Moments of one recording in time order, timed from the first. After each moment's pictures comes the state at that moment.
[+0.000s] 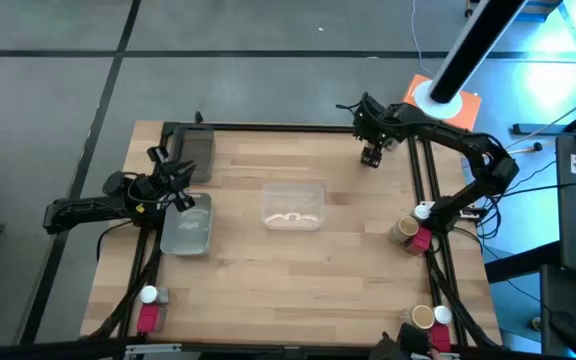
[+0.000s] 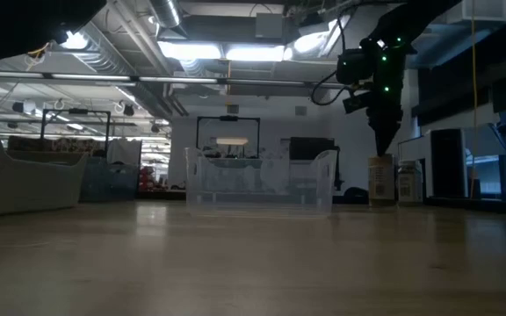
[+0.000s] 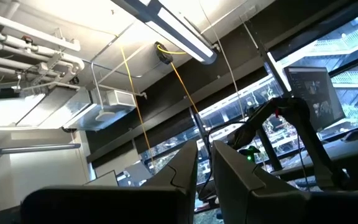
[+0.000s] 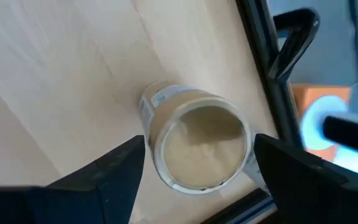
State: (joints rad) left arm 0.14 0.01 0.01 0.61 -0.17 0.56; right arm -0.76 1.54 1.20 -0.97 0.18 -0.37
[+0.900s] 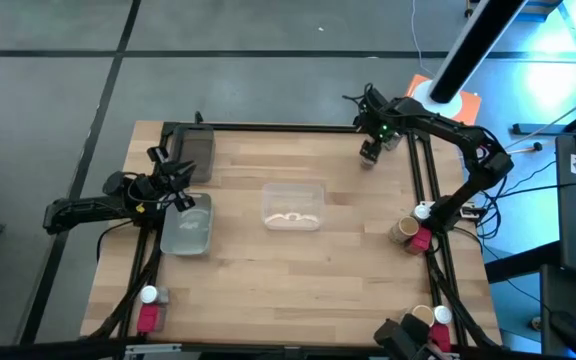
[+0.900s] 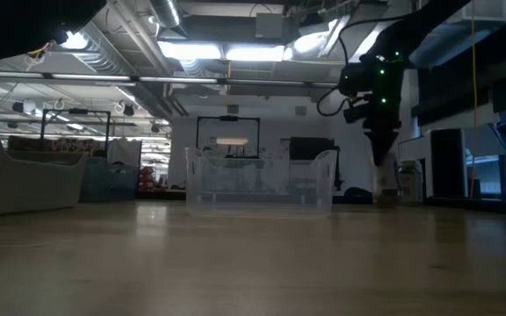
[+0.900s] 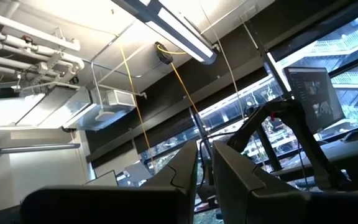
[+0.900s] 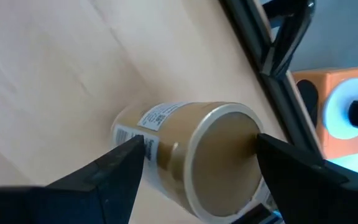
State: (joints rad) left arm 0.14 0.01 0.01 0.61 -0.17 0.55; right arm -0.84 1.61 1.20 -0.92 0.11 -0.33
